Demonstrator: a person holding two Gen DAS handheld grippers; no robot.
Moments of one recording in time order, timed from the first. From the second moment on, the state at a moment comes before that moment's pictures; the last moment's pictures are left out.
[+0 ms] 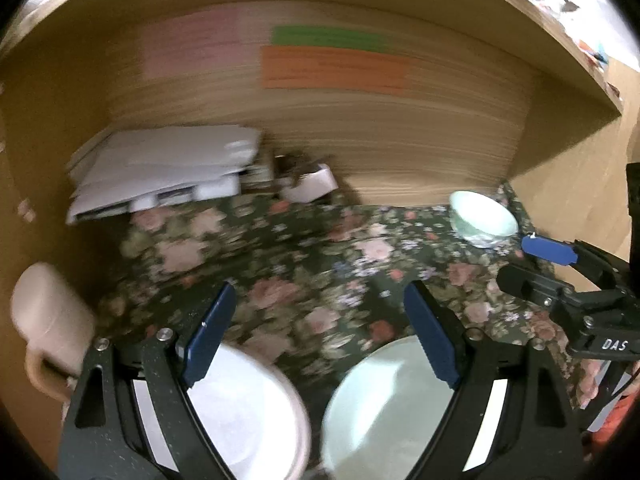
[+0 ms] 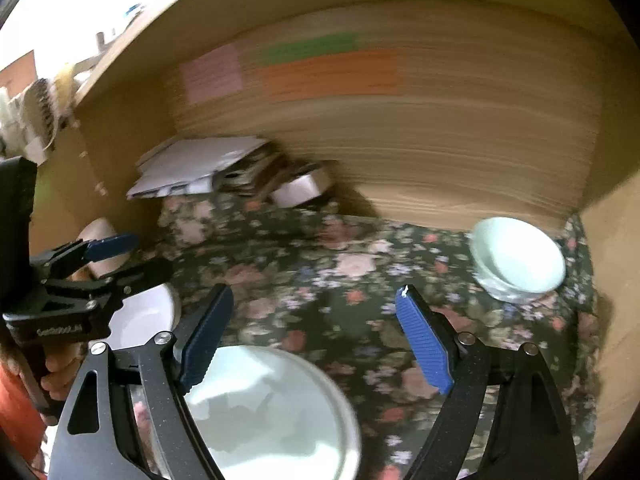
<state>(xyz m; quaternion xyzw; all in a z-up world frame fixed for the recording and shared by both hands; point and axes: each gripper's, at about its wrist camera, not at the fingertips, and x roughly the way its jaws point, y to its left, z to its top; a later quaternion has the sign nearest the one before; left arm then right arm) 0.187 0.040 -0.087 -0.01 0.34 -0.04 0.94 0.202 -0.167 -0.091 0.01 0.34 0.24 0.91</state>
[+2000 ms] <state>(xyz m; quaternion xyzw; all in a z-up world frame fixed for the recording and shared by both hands) 0.367 -0.118 -0.150 0.04 0.43 -0.14 0.89 0.349 -0.316 -0.201 0.09 0.49 0.08 0.86</state>
